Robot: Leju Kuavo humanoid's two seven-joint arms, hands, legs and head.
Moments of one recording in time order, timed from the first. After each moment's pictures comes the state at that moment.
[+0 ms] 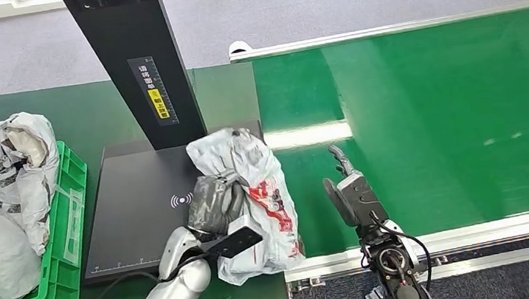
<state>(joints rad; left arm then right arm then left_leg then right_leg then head) -0.40 -0.19 -0.37 -0.83 -0.84 0.54 -0.56 -0.25 0.16 0.03 -1.03 0.34 0.04 -0.41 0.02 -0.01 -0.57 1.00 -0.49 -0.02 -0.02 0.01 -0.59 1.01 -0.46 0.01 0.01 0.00</state>
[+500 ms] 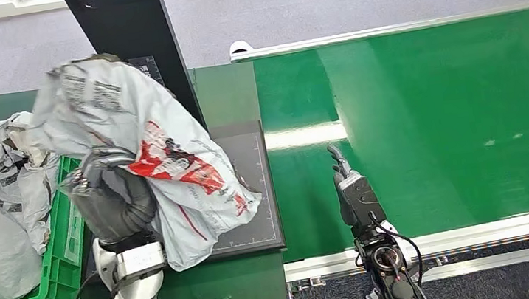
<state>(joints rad) -0.23 -0.22 -0.23 -1.51 -0.70 0.70 -0.70 -0.29 0.16 0.04 -0.93 0.28 0.00 -0.48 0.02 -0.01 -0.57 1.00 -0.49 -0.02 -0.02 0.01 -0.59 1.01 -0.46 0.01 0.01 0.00</state>
